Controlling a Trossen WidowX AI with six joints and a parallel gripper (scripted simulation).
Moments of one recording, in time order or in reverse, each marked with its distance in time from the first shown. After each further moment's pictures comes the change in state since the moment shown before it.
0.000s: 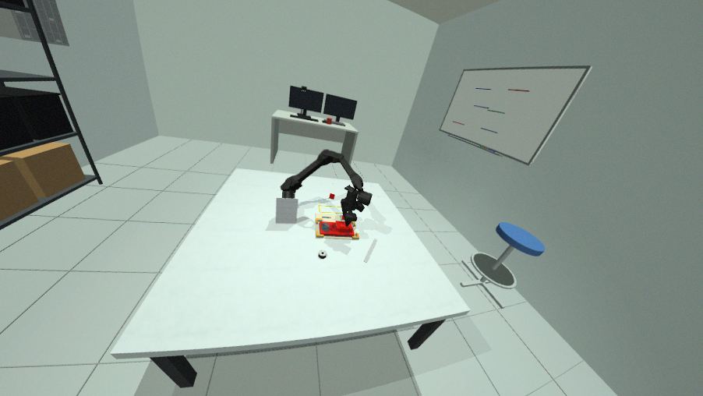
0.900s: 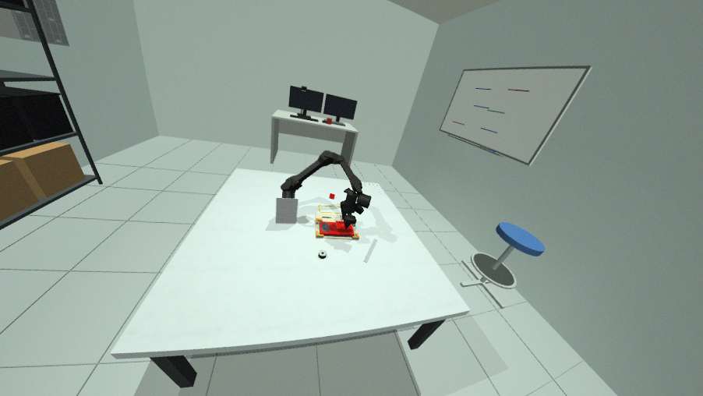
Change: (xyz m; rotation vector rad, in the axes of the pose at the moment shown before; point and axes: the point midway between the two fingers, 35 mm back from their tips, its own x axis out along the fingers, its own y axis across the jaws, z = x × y) arm 0.017 0.000 0.000 0.000 0.000 0.002
